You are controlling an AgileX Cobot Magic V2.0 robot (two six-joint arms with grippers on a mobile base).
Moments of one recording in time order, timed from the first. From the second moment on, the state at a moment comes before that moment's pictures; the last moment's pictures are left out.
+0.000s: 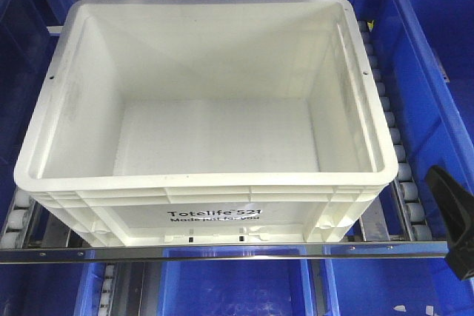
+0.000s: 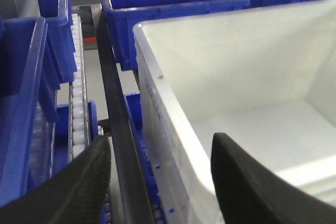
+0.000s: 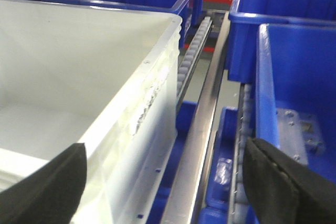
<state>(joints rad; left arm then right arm) -0.20 0.24 -0.39 -0.11 0.44 0.12 0.20 0.27 -0.23 0.37 0.17 -0.43</state>
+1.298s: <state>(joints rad) -0.20 0.23 -0.22 -0.09 0.11 0.12 0.20 0.38 -0.14 0.38 -0.12 -0.46</state>
